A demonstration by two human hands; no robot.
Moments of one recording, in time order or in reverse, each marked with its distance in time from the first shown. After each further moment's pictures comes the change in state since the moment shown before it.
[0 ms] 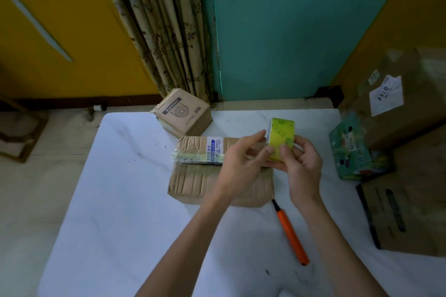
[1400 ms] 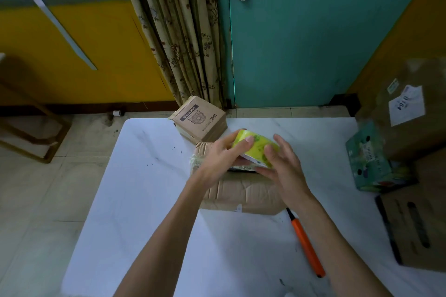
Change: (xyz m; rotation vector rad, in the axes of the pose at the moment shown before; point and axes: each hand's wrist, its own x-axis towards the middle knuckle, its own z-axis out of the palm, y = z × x) left_hand 0.005 0.015 -0.074 -0.235 -0.129 -0.187; right_hand 0.006 0.015 0.039 0.028 -0.330 0.282
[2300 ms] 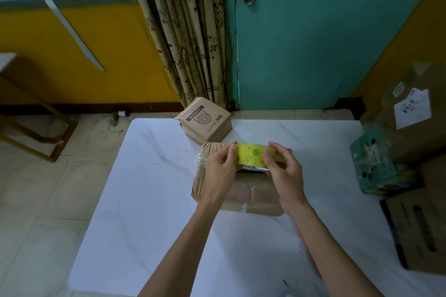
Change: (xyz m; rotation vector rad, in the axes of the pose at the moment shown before) left_hand -0.016 -0.035 0.009 0.015 0.473 0.092; right_hand -0.004 0.018 0.013 -0.241 0.215 -0.130
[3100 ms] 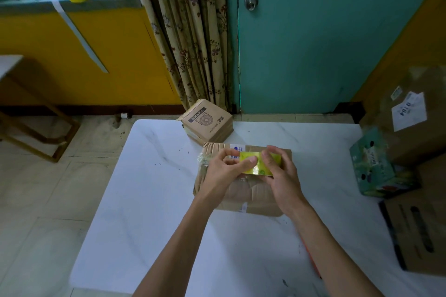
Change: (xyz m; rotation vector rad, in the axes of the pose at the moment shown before) left_hand -0.012 0.012 -0.014 -0.103 -0.200 -0.192; right_hand -0.013 -0.009 0.001 0.264 -0.128 0.135
